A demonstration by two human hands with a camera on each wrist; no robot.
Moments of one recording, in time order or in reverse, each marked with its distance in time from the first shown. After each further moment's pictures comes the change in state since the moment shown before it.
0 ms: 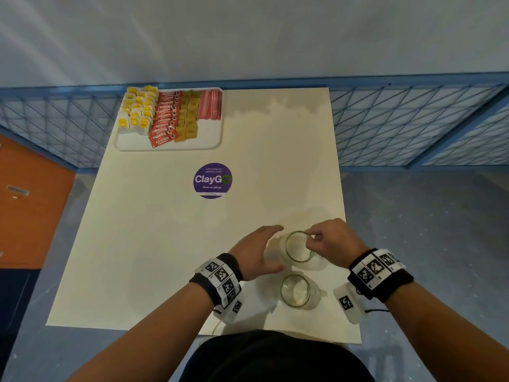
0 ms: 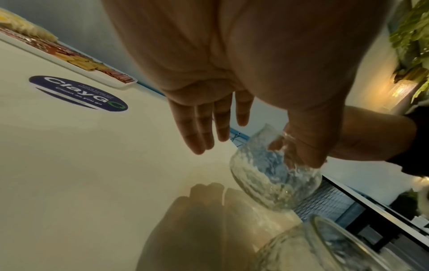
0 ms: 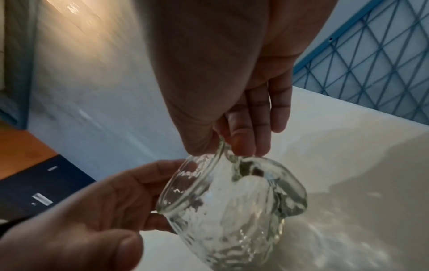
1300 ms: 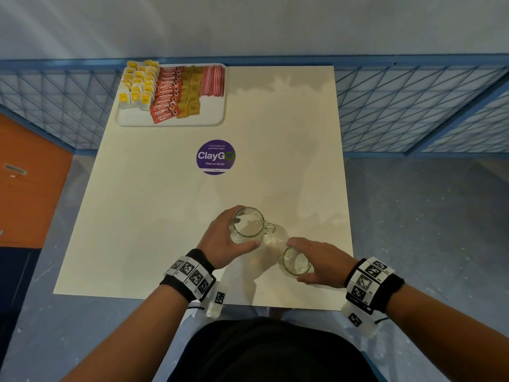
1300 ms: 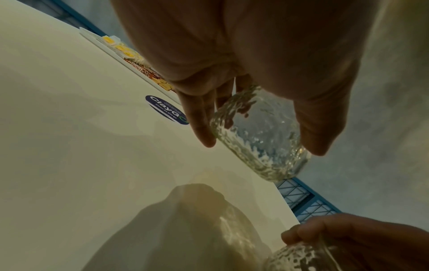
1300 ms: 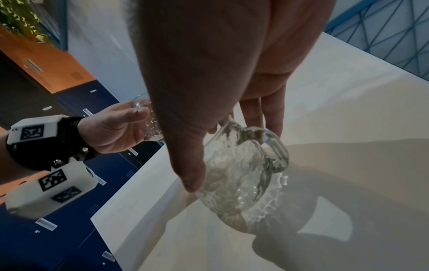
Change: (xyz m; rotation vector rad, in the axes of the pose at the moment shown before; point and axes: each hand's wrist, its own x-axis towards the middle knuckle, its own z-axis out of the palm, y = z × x) left_hand -0.075 -0.036 -0.005 -0.286 0.346 -0.114; right_hand -0.063 0.004 0.071 -0.098 -0.351 -0.250
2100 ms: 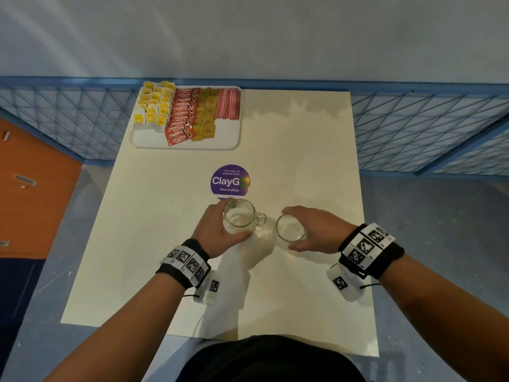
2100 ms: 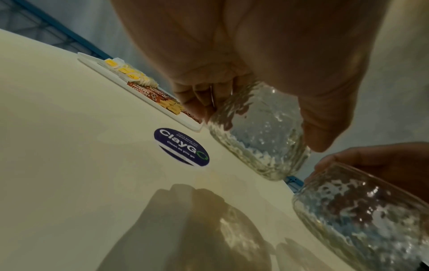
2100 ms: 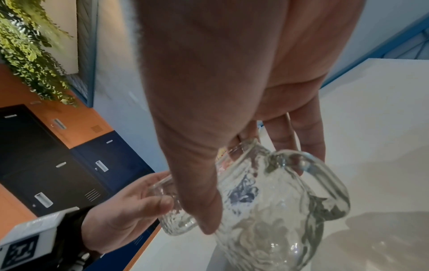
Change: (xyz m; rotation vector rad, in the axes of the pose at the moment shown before) left_hand 0.078 -0.001 -0.077 0.093 0.096 0.032; right_hand 0.107 -0.034 -0.126 -0.047 0.038 0.034
